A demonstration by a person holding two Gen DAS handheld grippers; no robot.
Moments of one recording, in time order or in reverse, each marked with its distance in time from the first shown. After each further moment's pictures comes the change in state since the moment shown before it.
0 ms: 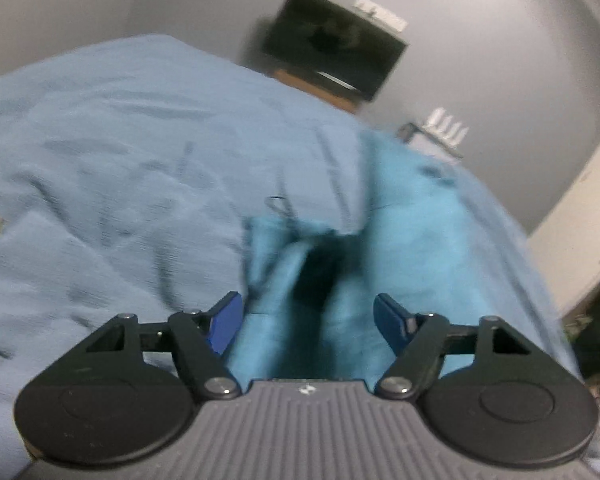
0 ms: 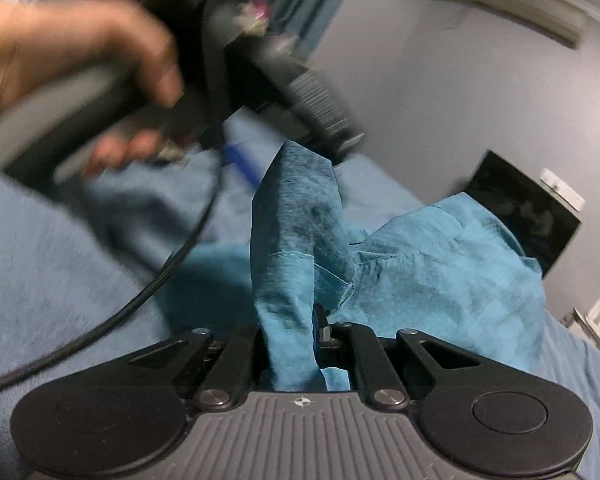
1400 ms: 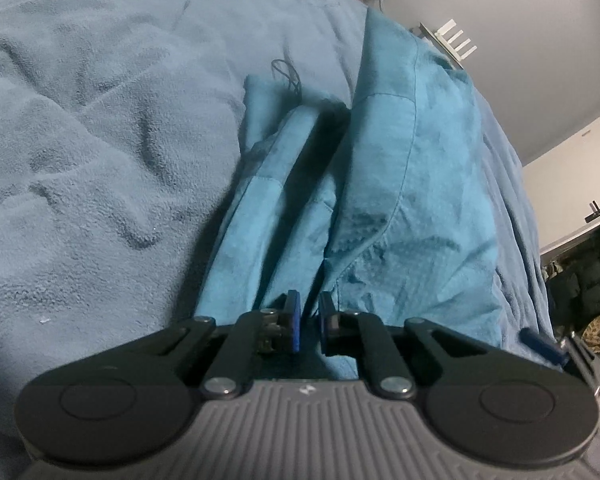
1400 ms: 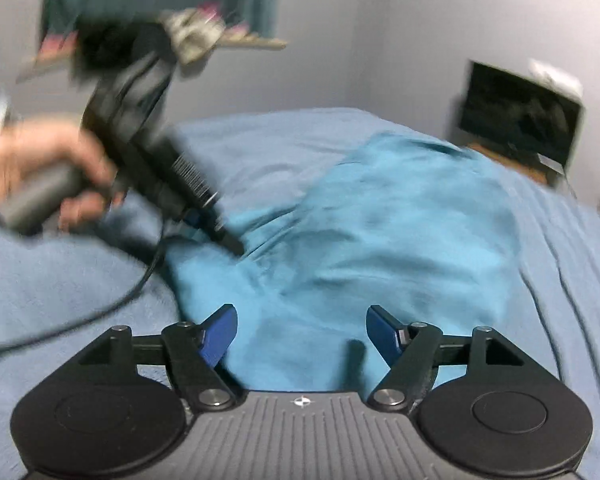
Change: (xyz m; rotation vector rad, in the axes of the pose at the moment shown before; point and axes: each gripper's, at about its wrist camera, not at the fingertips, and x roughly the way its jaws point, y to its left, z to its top) left arm 0.041 0.012 -0.020 -0.102 0.367 -0.032; right arm -0.030 -0.141 0.006 0.433 0.063 0.147
